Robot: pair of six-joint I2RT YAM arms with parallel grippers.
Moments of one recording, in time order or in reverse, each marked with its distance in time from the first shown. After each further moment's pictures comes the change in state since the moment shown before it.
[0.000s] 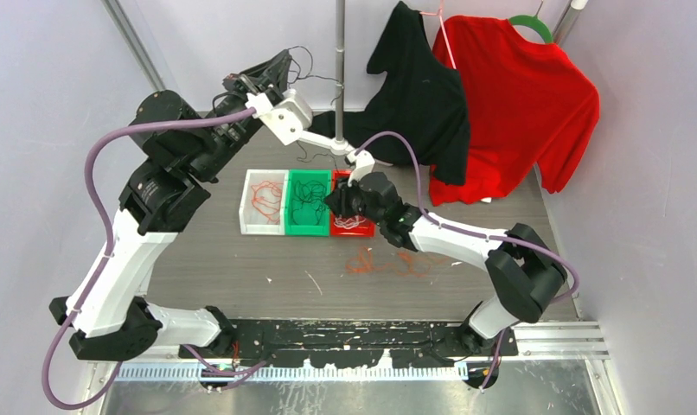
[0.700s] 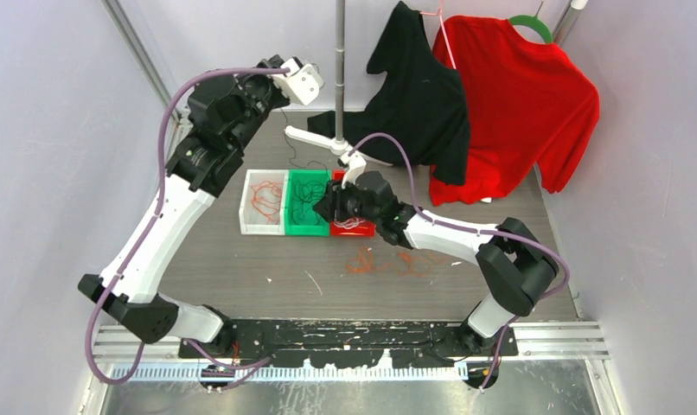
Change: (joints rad) left arm 0.224 0.104 -0.160 0.097 -0.072 -0.050; right arm 0.000 0.074 0.042 0.020 -0.158 0.045
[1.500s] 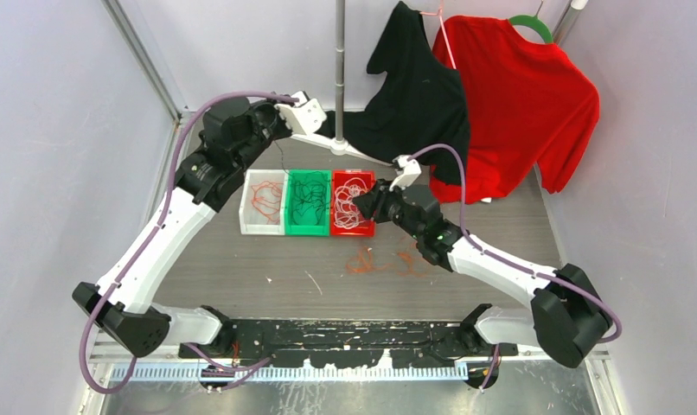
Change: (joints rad) left arm 0.019 -0.063 -0.192 -0.089 0.003 -0.028; right arm -0.098 -0.354 -0.269 0.017 0.122 0.113
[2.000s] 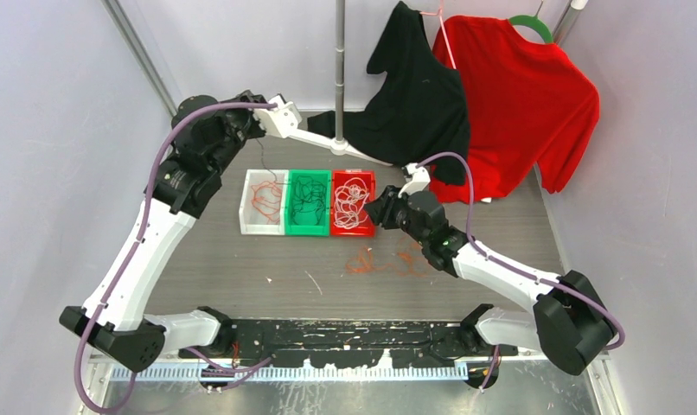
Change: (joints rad) left arm 0.094 -0.090 -0.023 -0.057 -0.010 0.160; right arm -0.049 -0.061 -0.087 -0.039 0.047 0.028
